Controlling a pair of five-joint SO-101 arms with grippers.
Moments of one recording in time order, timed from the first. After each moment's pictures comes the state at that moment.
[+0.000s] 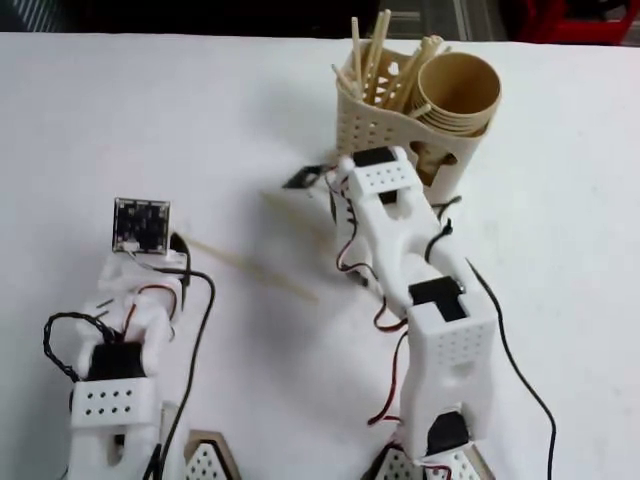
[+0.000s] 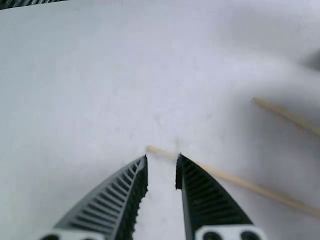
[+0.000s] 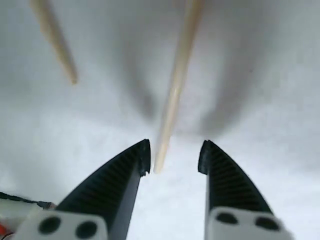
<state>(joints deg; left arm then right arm) -10.2 -69.6 83.1 31.8 -9.6 -18.9 28.5 -7.6 89.1 42.4</state>
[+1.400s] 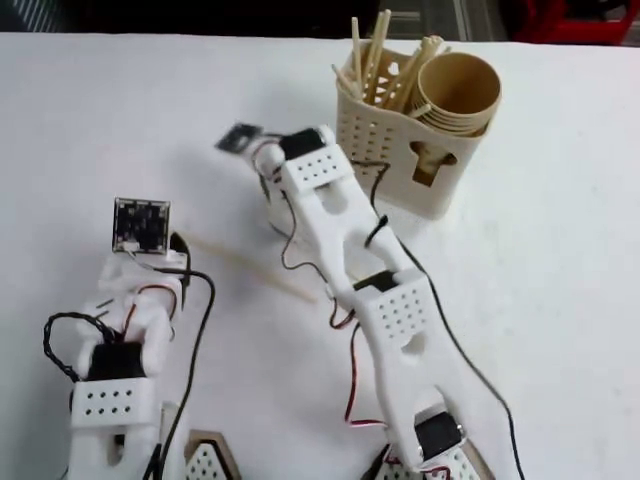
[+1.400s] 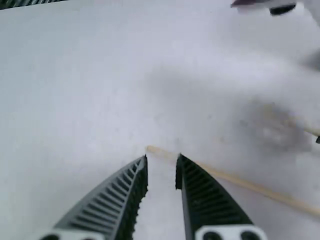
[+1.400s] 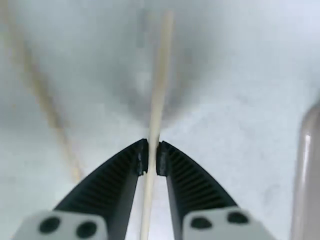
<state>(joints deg) -10.2 -69.6 83.1 31.8 -9.6 -30.7 49.1 -49.9 94.8 27.3</state>
